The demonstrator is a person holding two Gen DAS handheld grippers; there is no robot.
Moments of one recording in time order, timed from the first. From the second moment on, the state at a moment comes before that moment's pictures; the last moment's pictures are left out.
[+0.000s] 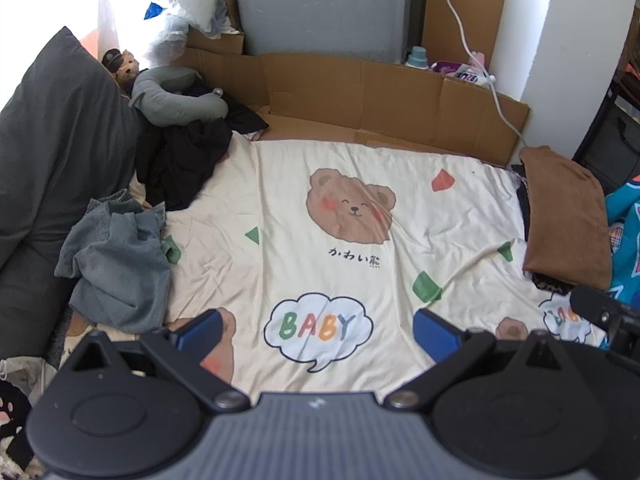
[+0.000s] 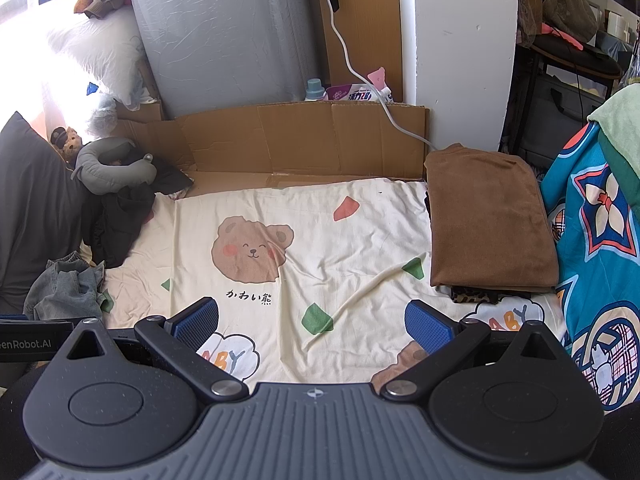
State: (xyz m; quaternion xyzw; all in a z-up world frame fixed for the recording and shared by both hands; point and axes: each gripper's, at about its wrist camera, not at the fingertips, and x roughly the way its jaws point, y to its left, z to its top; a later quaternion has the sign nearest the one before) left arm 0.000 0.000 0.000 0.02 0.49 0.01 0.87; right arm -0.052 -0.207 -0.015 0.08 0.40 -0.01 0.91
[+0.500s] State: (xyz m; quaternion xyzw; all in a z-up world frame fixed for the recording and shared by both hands) left arm 0.001 0.003 -0.002 0.03 0.49 0.01 0.87; right arm -0.052 -0.207 -0.015 0.09 0.40 -0.01 0.91
